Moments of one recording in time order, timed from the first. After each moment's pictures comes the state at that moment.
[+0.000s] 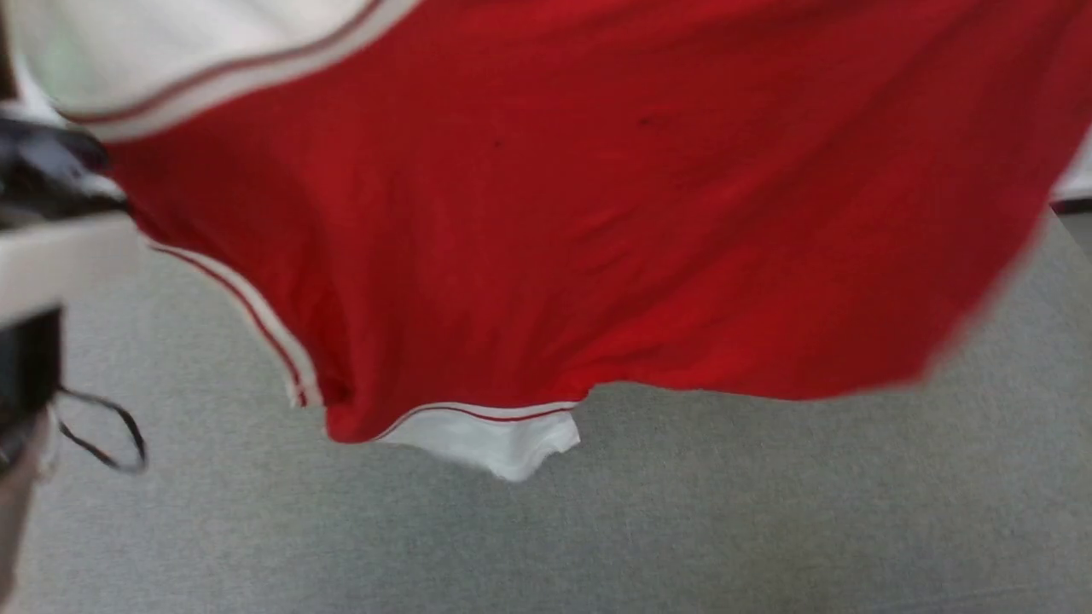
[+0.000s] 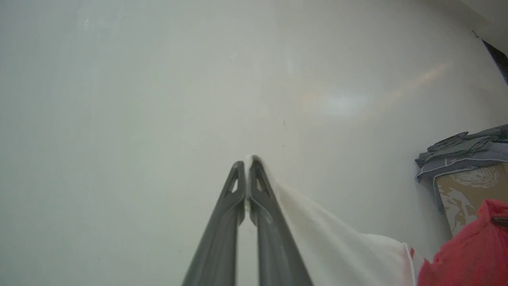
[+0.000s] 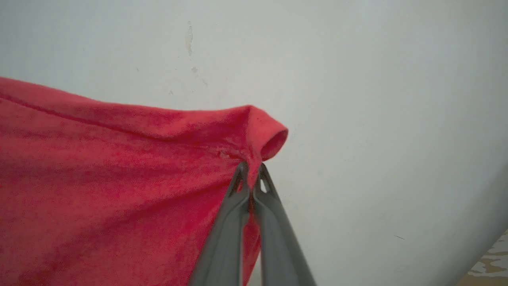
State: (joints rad) left arm -0.63 0.65 -0.17 -0.49 -0.65 0.26 -0.06; right arm -0.78 -0.67 0.11 -0.13 0.59 0.13 0.46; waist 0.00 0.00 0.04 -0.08
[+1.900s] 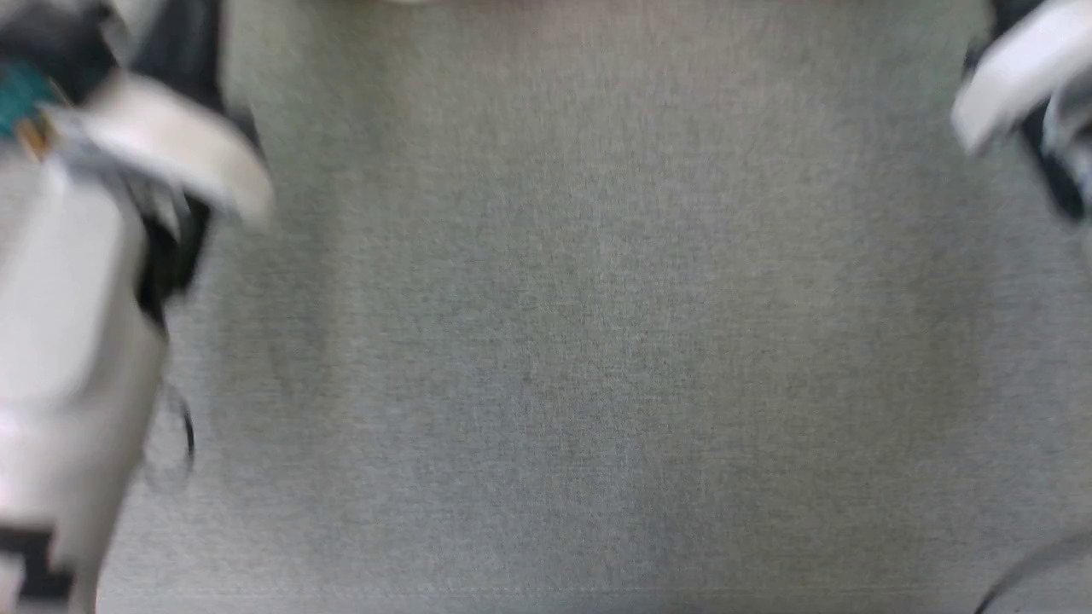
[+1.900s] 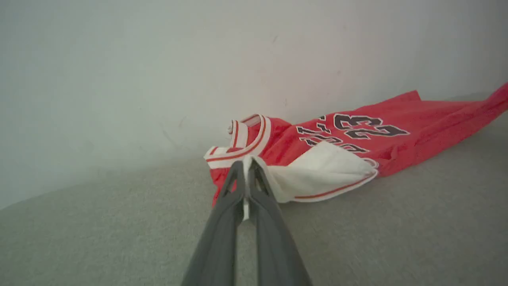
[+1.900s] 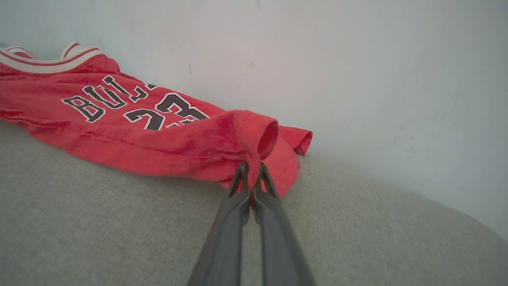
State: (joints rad) left arm -0.87 0.49 -0.40 0.40 -0.50 -0.05 -0.21; right arm -1.10 -0.44 0.52 0.80 0.45 0.13 -0.25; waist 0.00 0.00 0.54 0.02
